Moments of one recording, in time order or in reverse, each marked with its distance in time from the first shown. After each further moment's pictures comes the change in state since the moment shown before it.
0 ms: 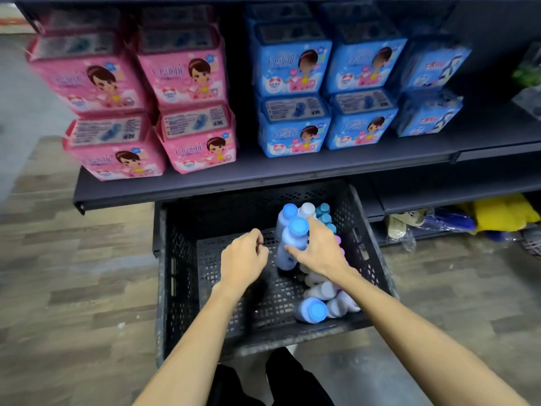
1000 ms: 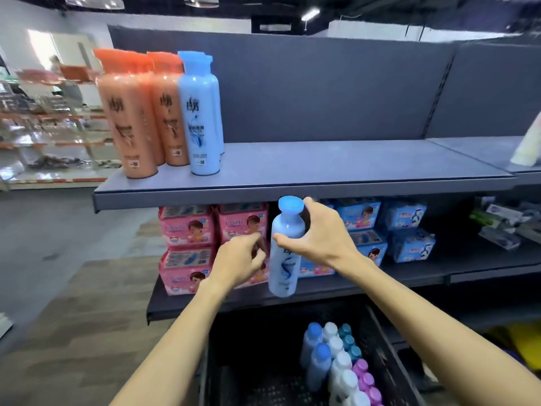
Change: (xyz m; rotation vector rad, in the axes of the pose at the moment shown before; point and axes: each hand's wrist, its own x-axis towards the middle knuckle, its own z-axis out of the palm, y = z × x) left_hand 0.062 0.046 -0.257 0.087 0.359 0.383; right_hand 0.020 -0.256 -0.201 0.095 0.431 -0.490
